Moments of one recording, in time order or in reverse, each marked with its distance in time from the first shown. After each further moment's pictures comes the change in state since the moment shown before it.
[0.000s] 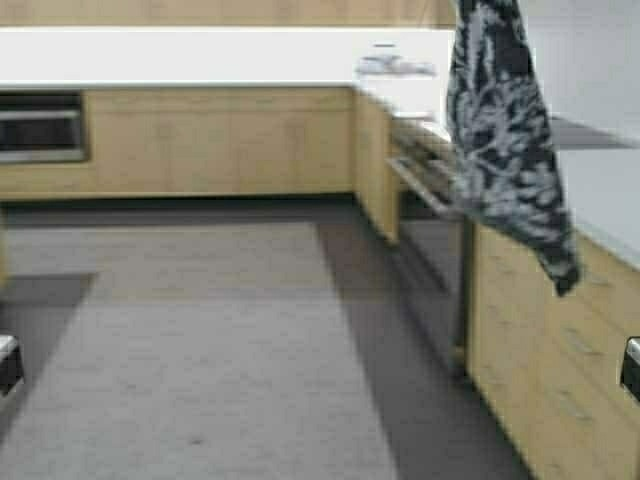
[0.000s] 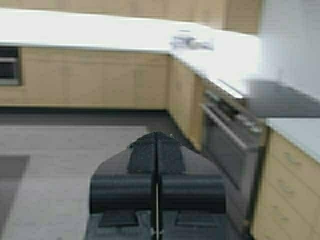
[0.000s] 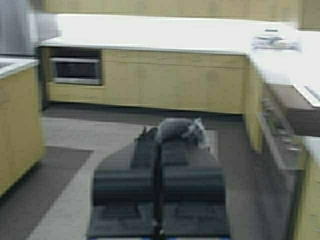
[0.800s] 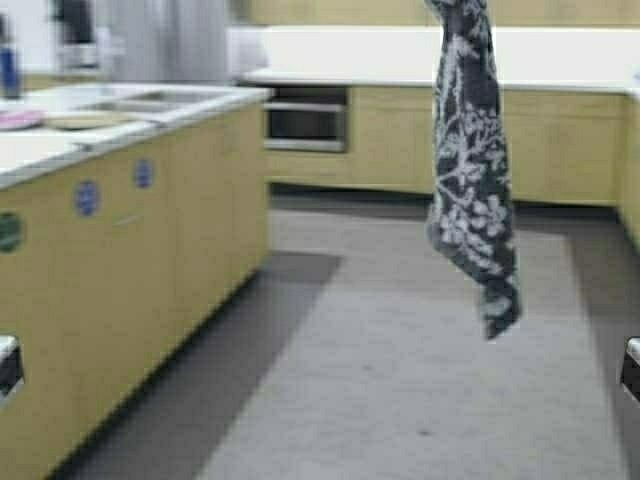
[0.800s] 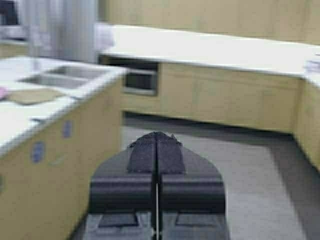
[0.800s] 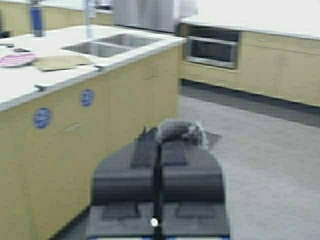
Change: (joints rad) left arm 0.002 -0.028 0.003 -0.008 -0.006 0.002; right arm -0.002 0.094 -0.023 0.000 0.000 0.002
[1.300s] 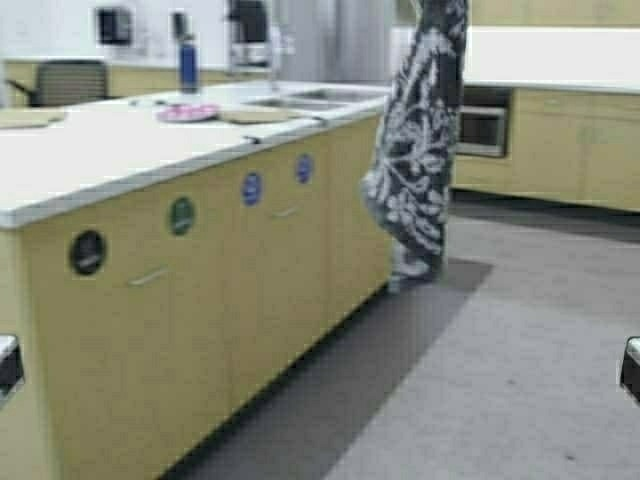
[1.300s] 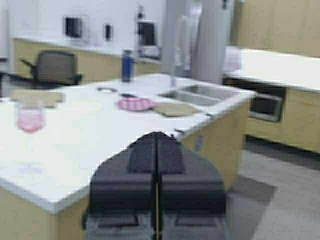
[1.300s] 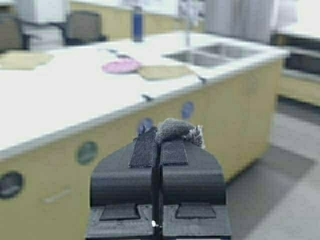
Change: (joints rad) left arm 0.114 0.000 0.003 -0.015 -0.028 -0.005; right arm 0.005 0.028 -0.048 -0.002 0.000 0.000
